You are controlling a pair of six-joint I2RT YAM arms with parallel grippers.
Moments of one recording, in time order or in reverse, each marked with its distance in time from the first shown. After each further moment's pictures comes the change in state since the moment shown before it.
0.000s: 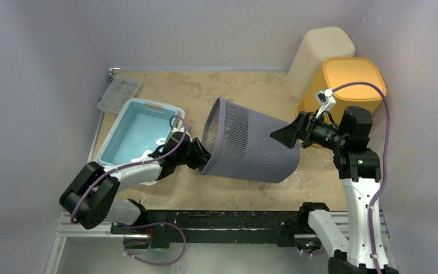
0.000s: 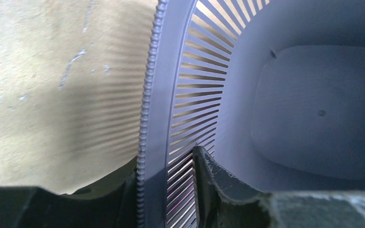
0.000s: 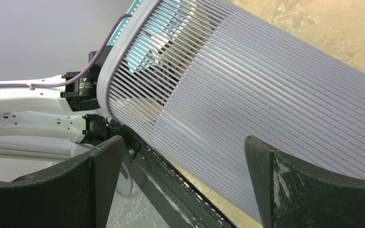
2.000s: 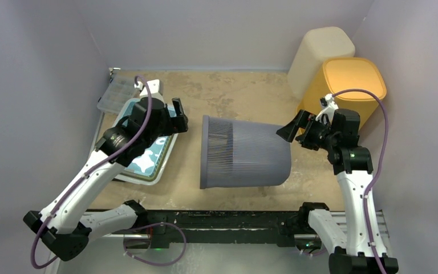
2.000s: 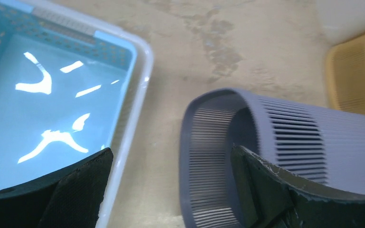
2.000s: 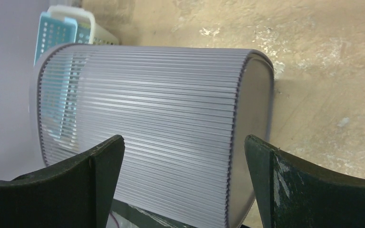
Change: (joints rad) left arm 0.000 -0.291 0.724 -0.980 -0.587 0.492; right arm 0.000 0.040 -0.106 -0.039 0.340 0.069
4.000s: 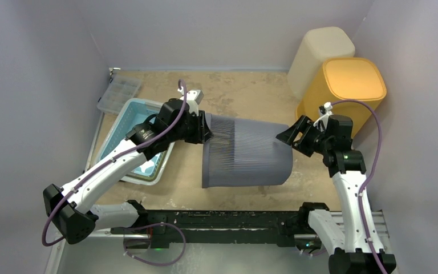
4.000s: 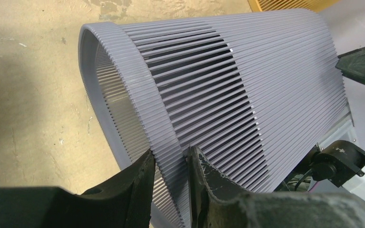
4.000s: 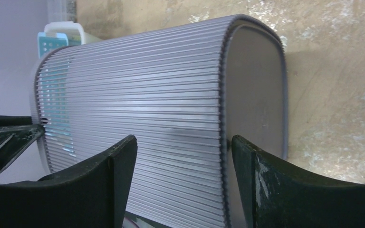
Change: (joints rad) left arm -0.090 0.138 -0.068 0.210 0.451 0.073; right arm 0.001 -0.017 -0.122 0.051 0.055 0.172
